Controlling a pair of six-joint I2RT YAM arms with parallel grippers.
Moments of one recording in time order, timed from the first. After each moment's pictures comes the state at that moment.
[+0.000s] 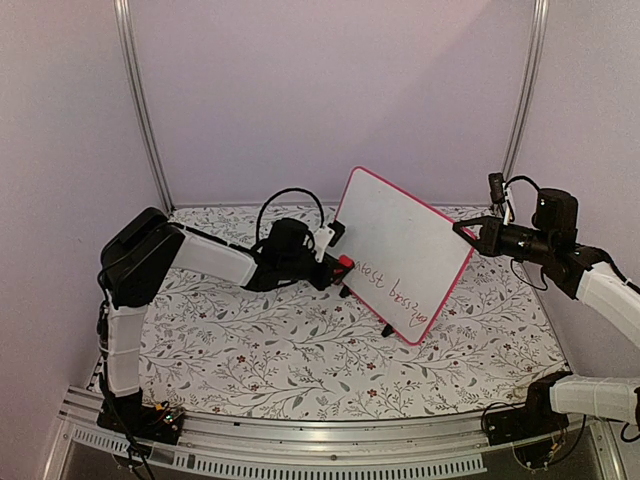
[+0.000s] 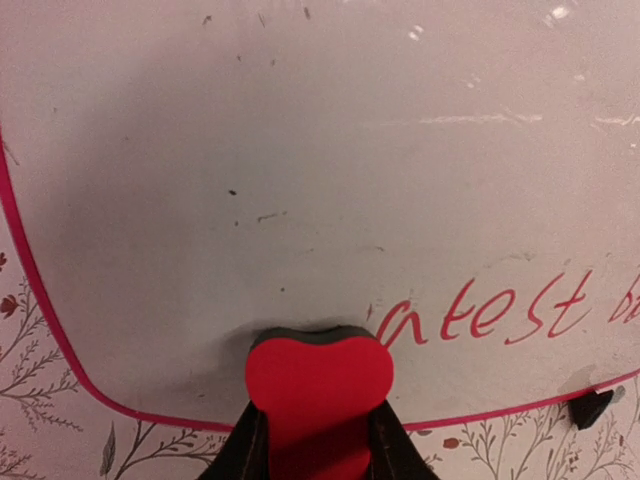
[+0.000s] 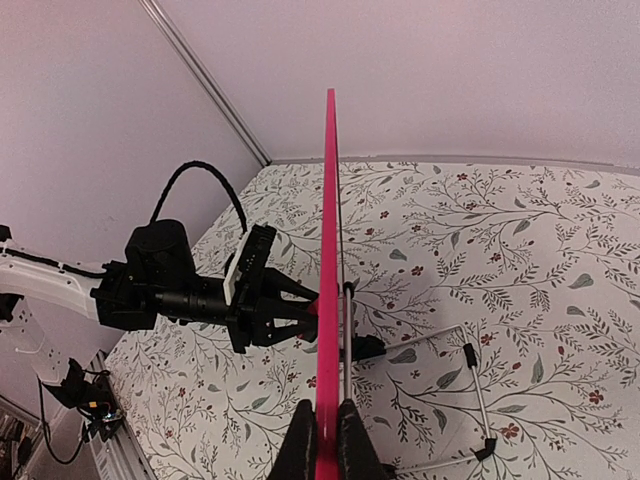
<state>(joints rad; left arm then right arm) -0.76 2.13 1.27 0.36 0.20 -0.04 0.23 1.00 0.76 -0.07 -0.60 0.32</state>
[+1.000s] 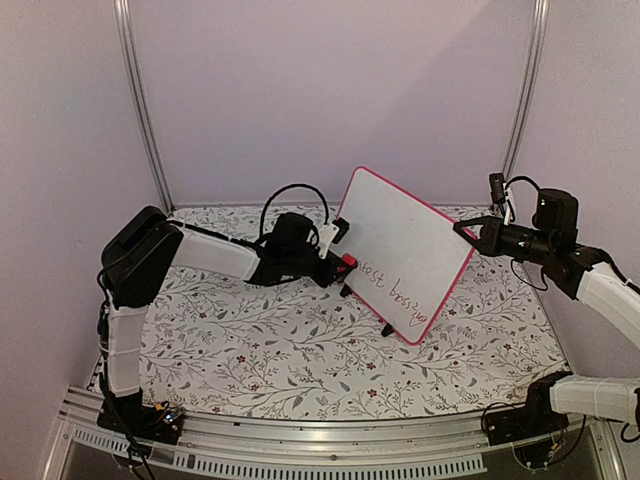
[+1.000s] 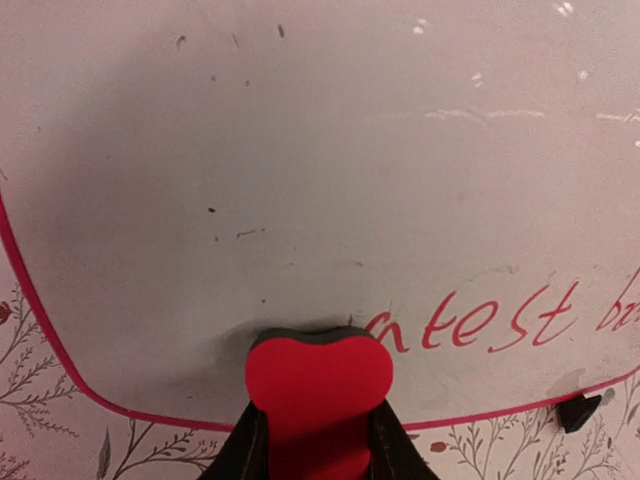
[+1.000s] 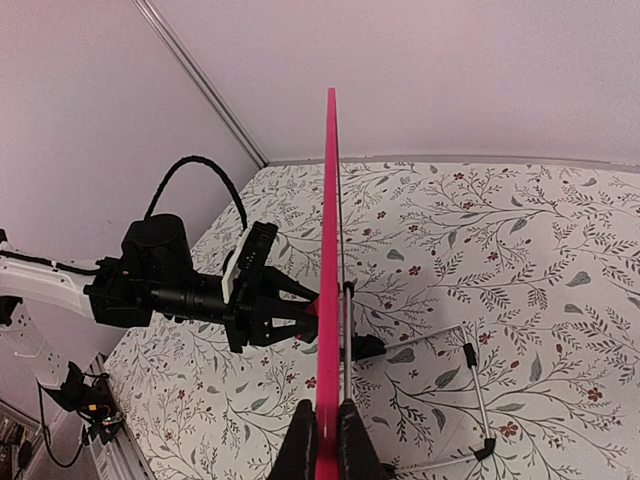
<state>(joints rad) -0.76 2.13 1.32 0.28 0.22 -0.04 0.23 1.00 0.75 -0.07 -0.59 0.33</state>
